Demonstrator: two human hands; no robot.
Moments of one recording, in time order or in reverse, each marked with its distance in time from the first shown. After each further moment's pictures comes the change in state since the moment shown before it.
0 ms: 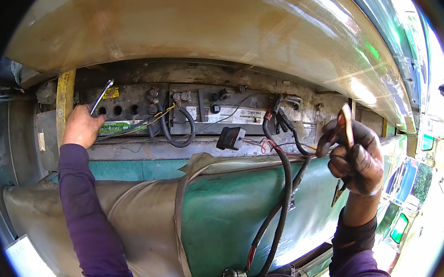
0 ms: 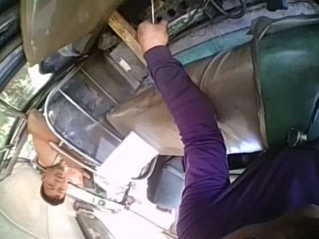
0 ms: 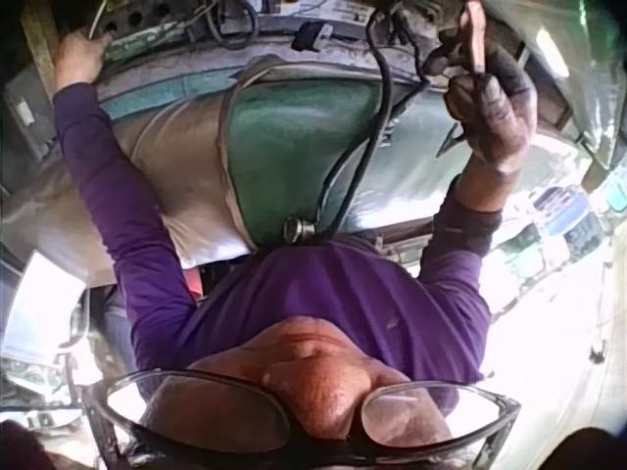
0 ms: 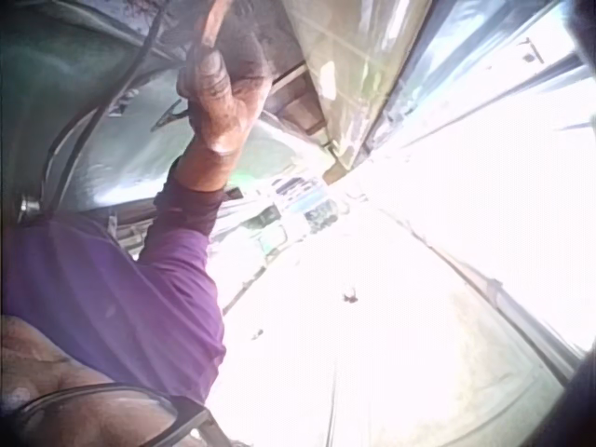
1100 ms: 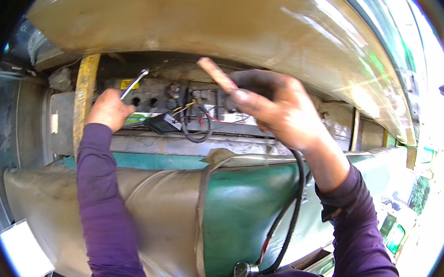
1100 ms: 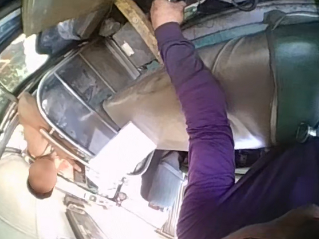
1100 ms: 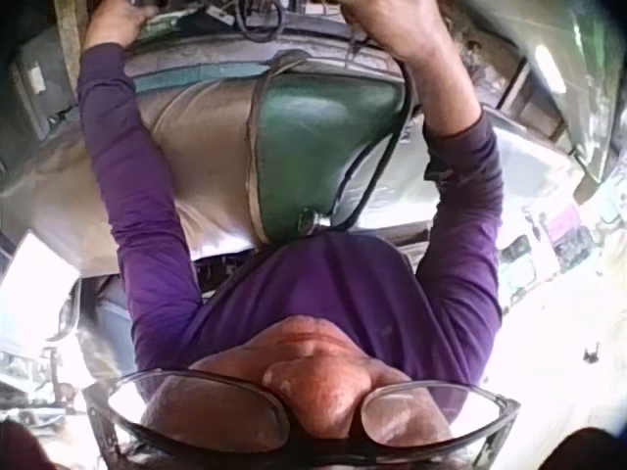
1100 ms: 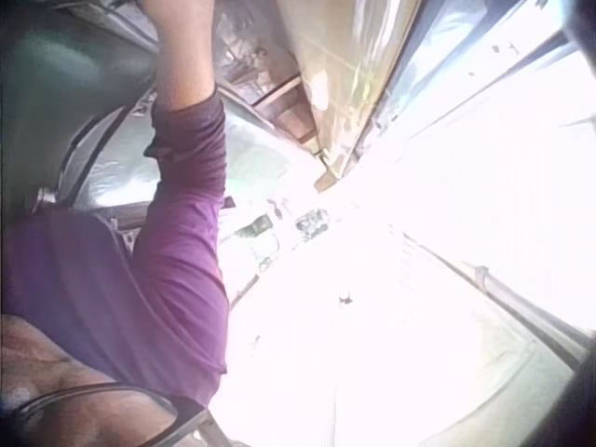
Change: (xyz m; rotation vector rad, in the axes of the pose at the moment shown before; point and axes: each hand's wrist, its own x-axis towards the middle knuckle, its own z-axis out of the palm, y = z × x) left_hand -0.002 -0.005 0.007 -0.025 0.017 0.093; right_hand 0.106 0.019 0.122 -0.579 -0.211 -0.177
